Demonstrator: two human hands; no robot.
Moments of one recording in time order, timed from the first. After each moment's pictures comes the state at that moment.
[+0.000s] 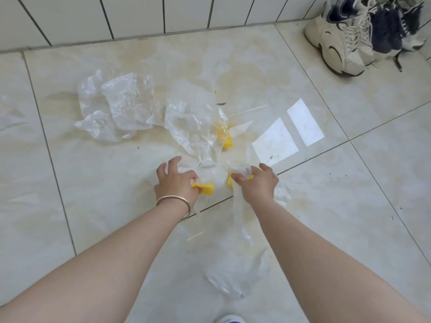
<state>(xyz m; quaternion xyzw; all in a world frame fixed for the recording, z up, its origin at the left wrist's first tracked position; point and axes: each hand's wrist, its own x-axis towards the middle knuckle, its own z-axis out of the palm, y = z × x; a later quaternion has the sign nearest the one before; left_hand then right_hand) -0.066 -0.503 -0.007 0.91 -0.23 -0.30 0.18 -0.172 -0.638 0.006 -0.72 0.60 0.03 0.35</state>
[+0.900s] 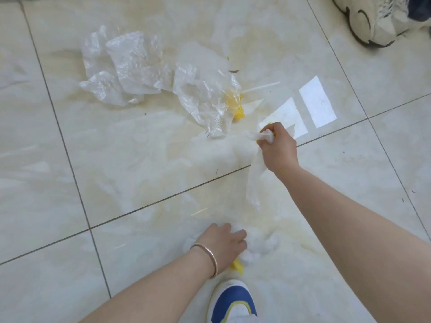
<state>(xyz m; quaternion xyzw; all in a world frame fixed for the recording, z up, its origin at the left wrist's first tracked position) -0.203 -0.453 -0.009 0.62 -0.70 -0.35 -0.09 -0.179 -0.655 0.026 -0.78 0.50 -0.03 0.36</state>
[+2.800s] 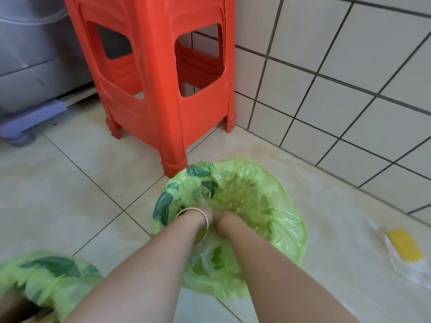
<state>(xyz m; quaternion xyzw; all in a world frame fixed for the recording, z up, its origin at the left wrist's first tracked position) 0.161 0.208 0.115 0.84 0.27 -0.33 0.33 0.195 0.139 0.063 -0.91 -0.11 0.41 0.04</state>
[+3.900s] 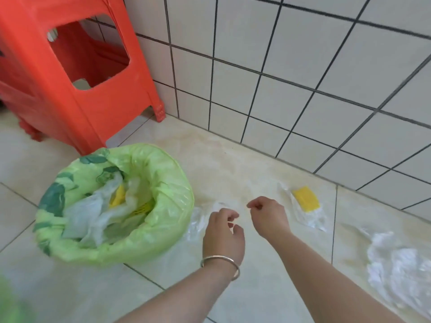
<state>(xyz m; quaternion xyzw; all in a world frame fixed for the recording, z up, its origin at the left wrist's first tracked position) 0.113 -0.056 0.125 0.83 0.21 -0.05 0.51 0.178 -0.148 0.136 -0.92 0.13 0.18 0.32</state>
